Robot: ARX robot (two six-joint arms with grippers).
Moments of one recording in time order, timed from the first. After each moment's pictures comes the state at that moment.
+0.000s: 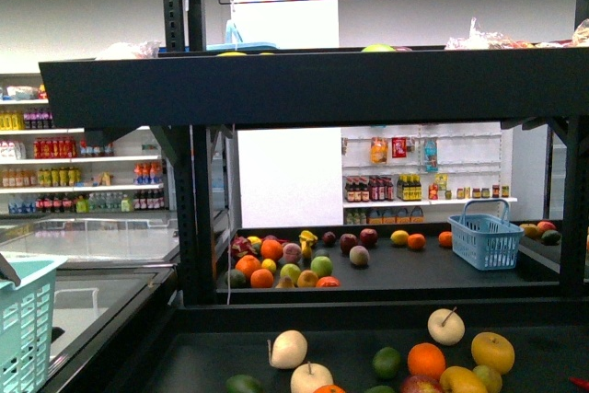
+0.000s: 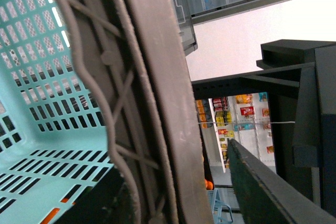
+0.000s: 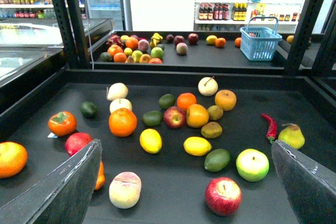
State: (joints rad) left arm 0.37 1.96 1.48 0.31 0.23 -1.19; right arm 0.00 0.00 0.02 0.00 0.00 0.00
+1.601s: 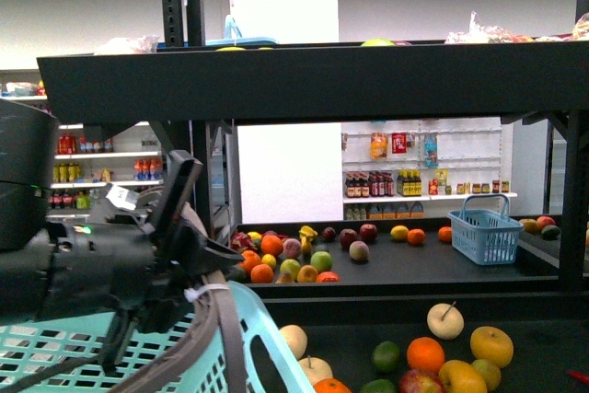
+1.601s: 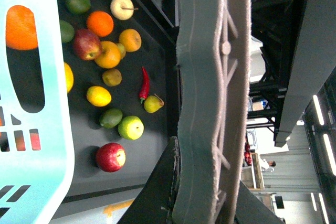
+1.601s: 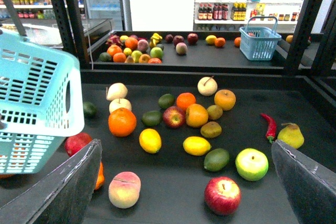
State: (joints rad) left arm -0.31 1.77 1.05 0.54 0.48 -1.05; right arm 0.00 0.00 0.02 0.00 0.00 0.00
